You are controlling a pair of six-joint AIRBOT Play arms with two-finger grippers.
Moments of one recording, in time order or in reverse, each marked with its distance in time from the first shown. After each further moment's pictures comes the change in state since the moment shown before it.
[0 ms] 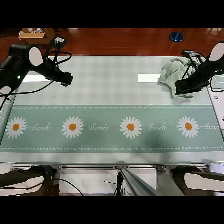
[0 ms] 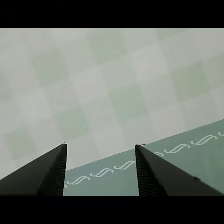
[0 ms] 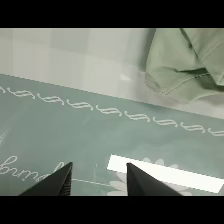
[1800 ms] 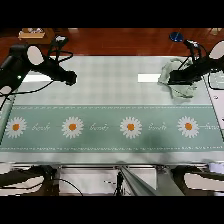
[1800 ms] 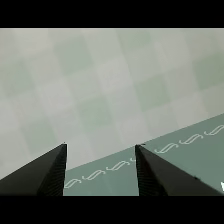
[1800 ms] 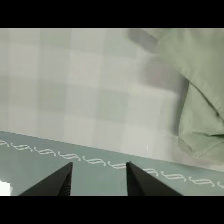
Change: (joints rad) left arm -0.001 -0.003 0.000 -0.133 0.029 -0.003; right arm -0.001 0.000 0.000 0.172 -0.196 0.053
